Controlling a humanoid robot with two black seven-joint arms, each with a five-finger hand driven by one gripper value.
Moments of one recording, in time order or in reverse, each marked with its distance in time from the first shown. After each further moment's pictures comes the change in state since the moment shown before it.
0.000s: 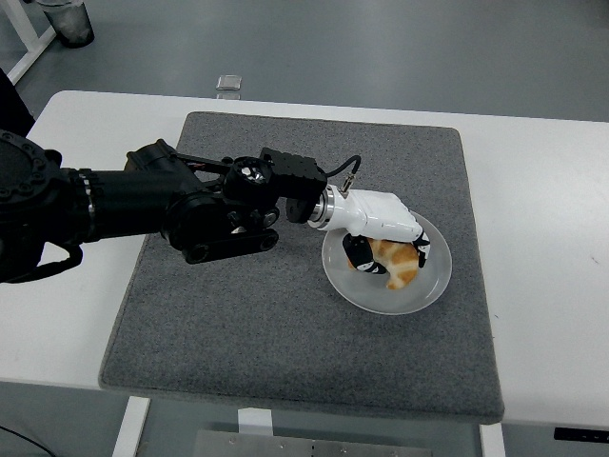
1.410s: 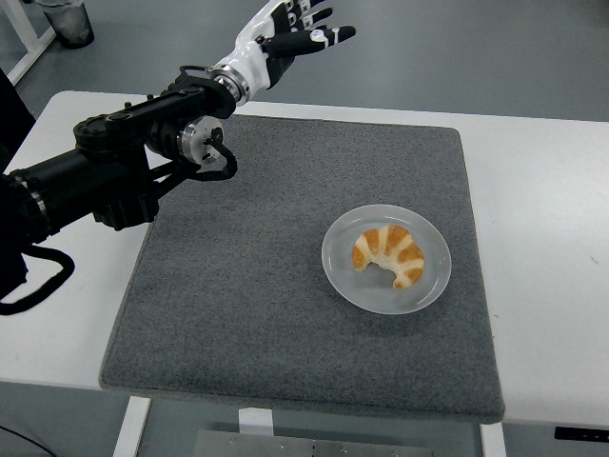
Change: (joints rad) left arm 0.207 0.134 -0.610 0.206 -1.432 -0.035 0.026; right arm 0.000 0.000 0.000 0.000 0.000 0.000 0.000
